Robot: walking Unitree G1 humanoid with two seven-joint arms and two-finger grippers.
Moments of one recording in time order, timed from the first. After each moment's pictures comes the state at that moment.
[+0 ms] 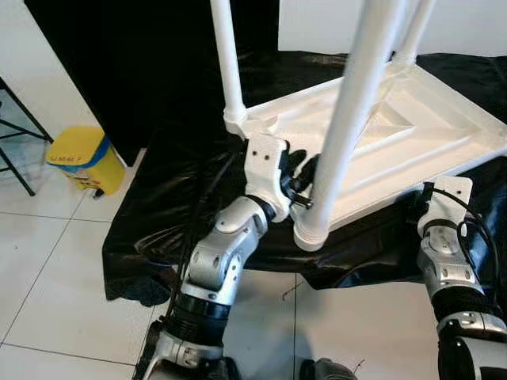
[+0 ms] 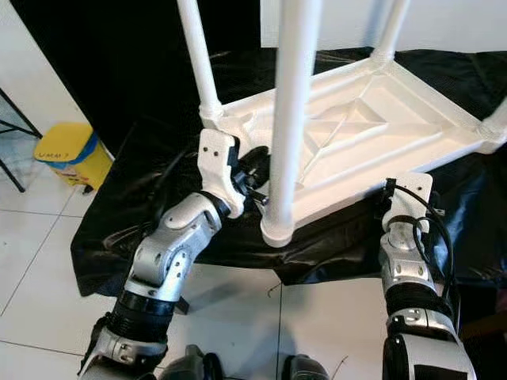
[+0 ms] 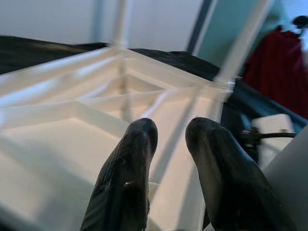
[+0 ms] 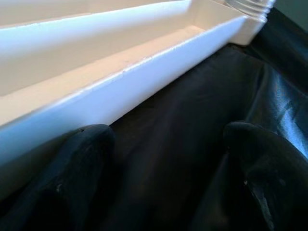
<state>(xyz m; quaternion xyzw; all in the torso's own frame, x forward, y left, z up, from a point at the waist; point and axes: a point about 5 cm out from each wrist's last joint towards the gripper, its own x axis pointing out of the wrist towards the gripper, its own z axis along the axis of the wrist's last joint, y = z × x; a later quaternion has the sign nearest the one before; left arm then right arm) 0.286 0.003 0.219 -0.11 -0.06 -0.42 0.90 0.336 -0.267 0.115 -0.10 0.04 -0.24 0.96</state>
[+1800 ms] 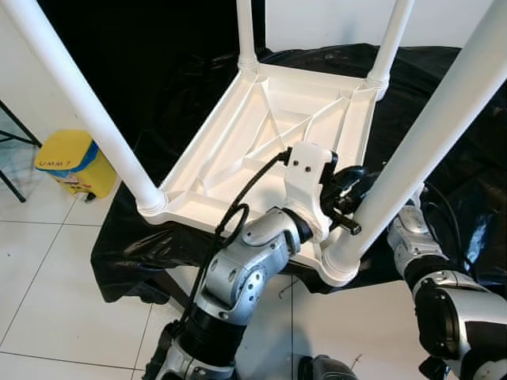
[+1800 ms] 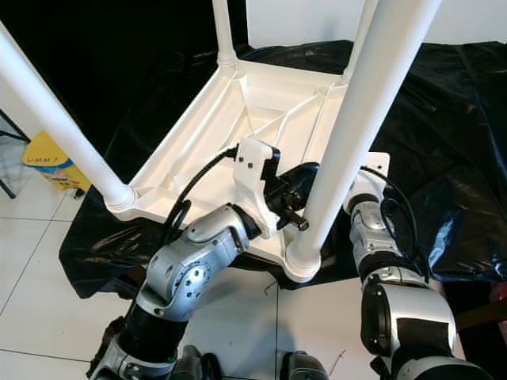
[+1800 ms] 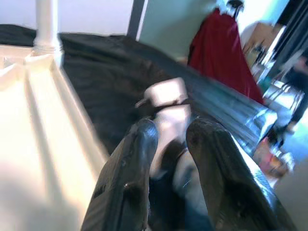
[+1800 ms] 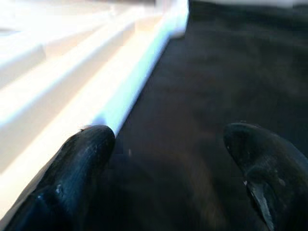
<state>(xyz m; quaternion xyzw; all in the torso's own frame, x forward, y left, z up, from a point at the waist) 0.262 -0.014 0.219 -0.10 -0.04 -0.49 0.86 0.363 -0.227 0.131 -0.04 -0.05 -0.08 0.99</state>
